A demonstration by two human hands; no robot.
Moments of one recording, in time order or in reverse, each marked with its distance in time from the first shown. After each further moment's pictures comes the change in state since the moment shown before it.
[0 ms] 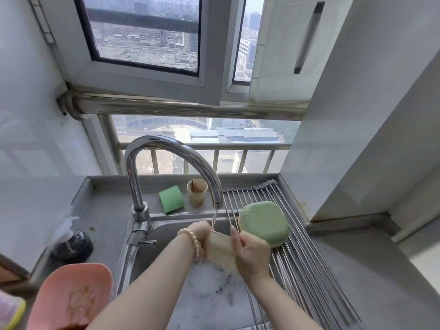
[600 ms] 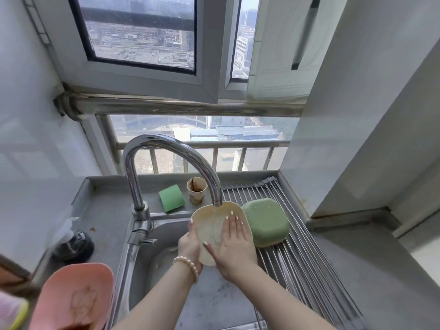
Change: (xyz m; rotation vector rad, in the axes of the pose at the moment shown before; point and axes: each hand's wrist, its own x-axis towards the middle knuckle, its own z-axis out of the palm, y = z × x) left_hand 0.002 -0.048 0.024 -0.699 0.268 0.274; right_hand 0.004 -0.024 0.014 -0.555 -0.817 0.018
